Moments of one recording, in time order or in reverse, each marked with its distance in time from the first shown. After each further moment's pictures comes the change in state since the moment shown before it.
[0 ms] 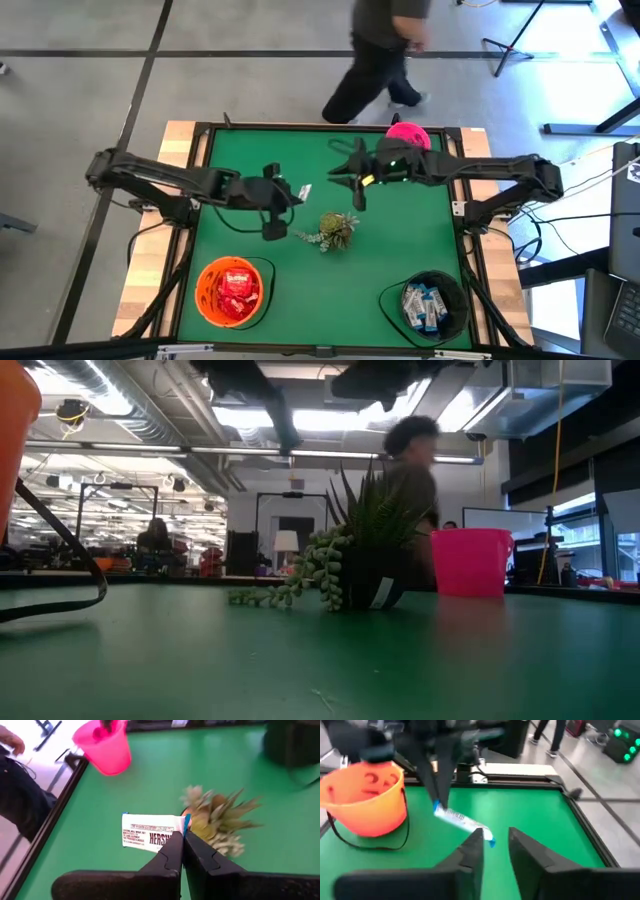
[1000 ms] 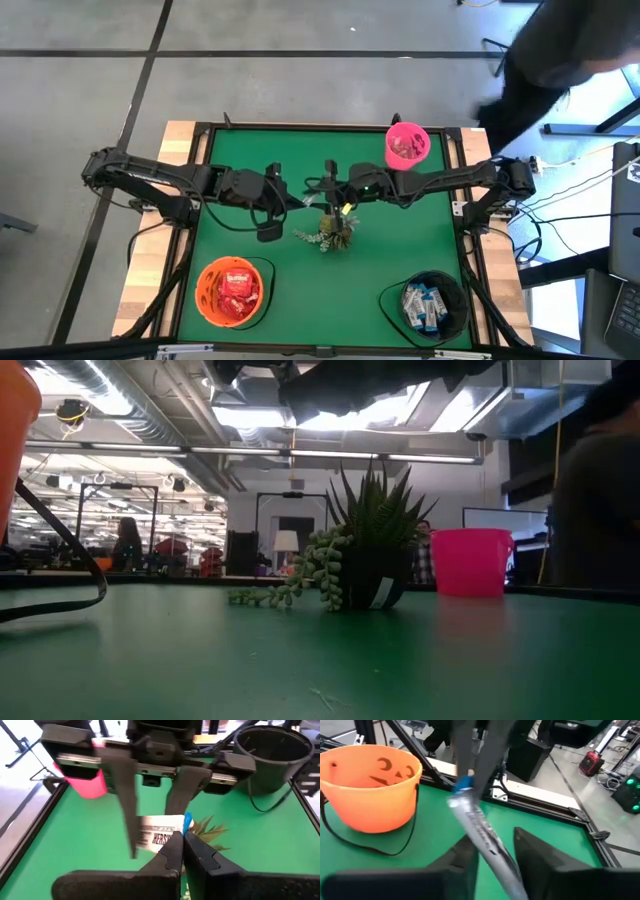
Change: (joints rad) left arm 0.001 -0.047 0.001 0.096 0.122 -0.003; right arm 0.106 0.235 0.003 0.318 0.020 -0.186
